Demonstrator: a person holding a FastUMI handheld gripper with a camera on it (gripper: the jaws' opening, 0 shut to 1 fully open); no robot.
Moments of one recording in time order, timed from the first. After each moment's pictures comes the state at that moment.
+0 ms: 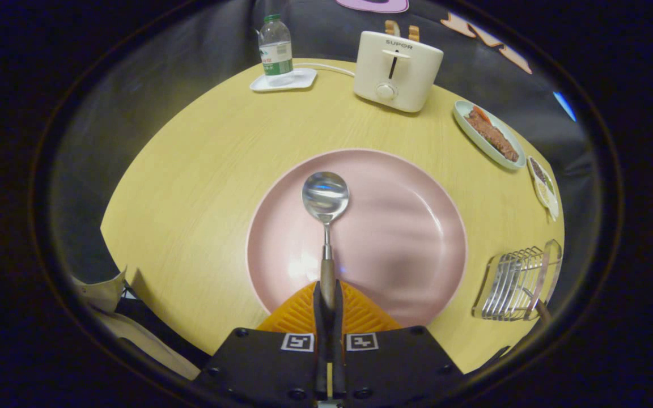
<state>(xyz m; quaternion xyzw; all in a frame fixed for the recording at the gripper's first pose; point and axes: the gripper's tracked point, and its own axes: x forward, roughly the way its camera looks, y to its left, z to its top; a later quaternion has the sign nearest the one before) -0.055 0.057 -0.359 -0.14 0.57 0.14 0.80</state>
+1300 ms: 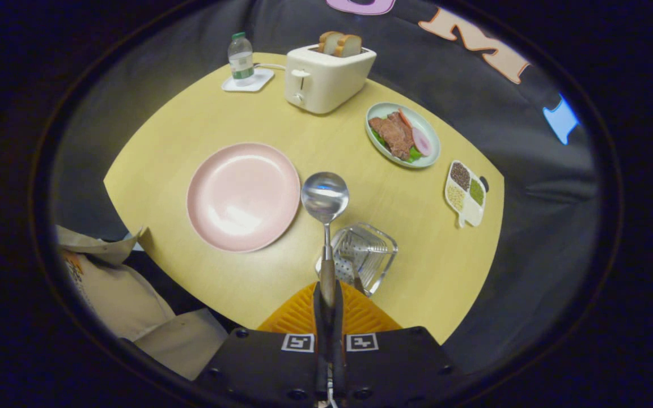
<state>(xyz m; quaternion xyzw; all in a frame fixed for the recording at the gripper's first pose) -0.033 -0.140 -0.211 -0.26 0.62 0.13 0.73</state>
